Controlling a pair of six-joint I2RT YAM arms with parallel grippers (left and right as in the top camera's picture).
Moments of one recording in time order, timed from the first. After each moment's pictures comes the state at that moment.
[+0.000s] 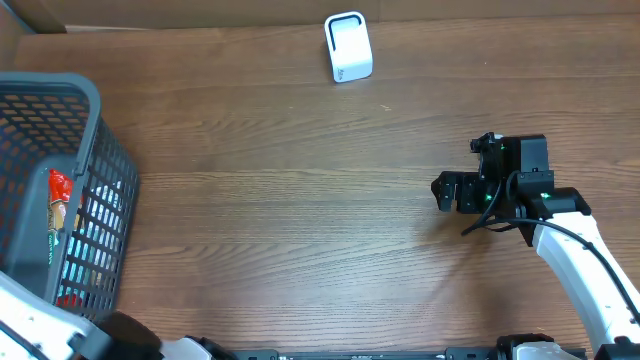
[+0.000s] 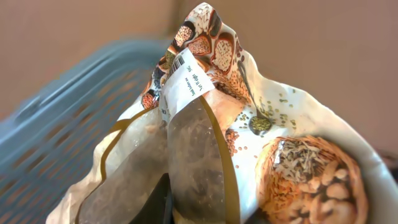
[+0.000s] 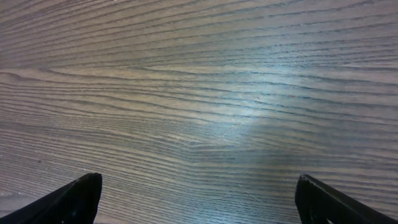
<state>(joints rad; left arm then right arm) 0.93 1.58 1.97 -1.06 0.50 0.08 0.07 1.34 0.81 -0.54 -0.26 0.12</state>
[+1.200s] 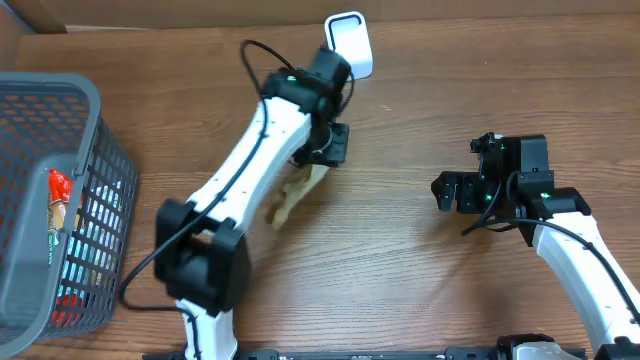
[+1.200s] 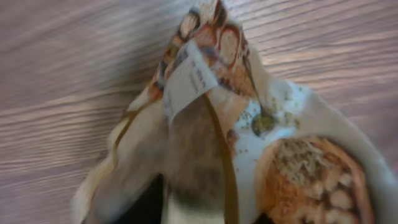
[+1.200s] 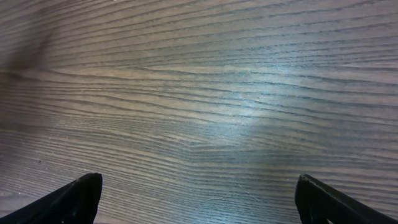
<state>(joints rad) -0.47 2.00 1.78 -1.23 0.05 -0.32 0.07 1.34 0.81 -0.54 -0.26 0.12</state>
